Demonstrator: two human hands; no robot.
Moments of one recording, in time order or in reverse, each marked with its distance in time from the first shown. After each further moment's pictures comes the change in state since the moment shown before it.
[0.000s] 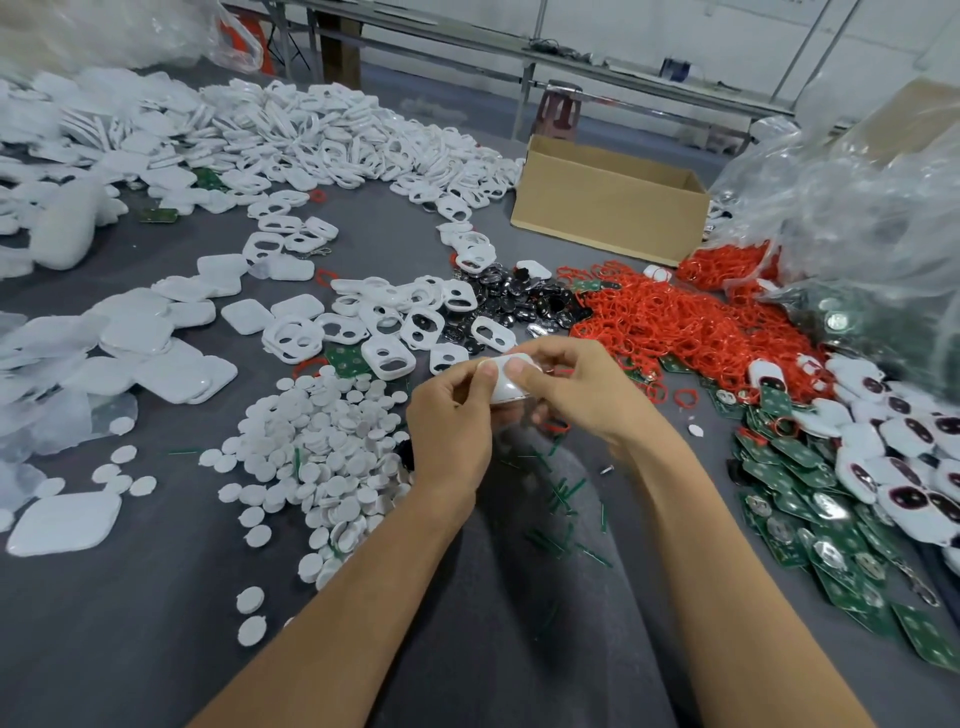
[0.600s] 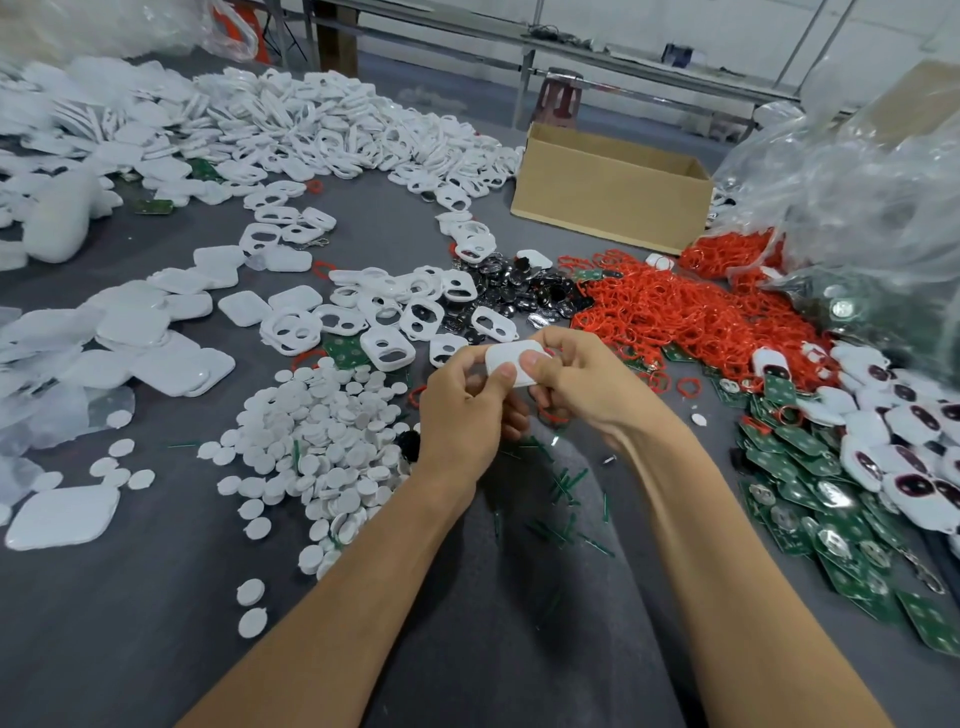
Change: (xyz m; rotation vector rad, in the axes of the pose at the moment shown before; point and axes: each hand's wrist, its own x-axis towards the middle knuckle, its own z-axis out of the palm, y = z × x) left_hand -0.003 0.004 -0.001 0.074 -0.170 -0.033; right_hand 0.000 0.000 0.000 0.054 -0.069 0.068
